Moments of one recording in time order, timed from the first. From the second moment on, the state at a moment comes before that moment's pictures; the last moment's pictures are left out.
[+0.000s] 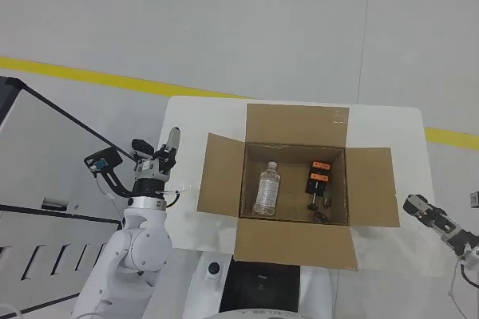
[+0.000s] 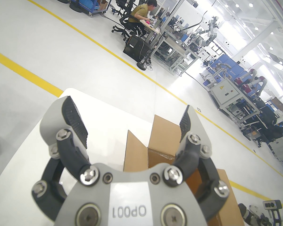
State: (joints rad) left arm 1.84 -1.22 -1.40 -2.23 0.77 0.35 0.14; right arm -1.81 -1.07 2.08 -1.44 0.16 -0.65 0.98
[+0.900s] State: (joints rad) left arm 1.84 -1.22 -1.40 -2.23 0.77 0.35 0.14; right arm -2.04 -1.16 1.81 -1.68 -1.01 -0.20 -0.17
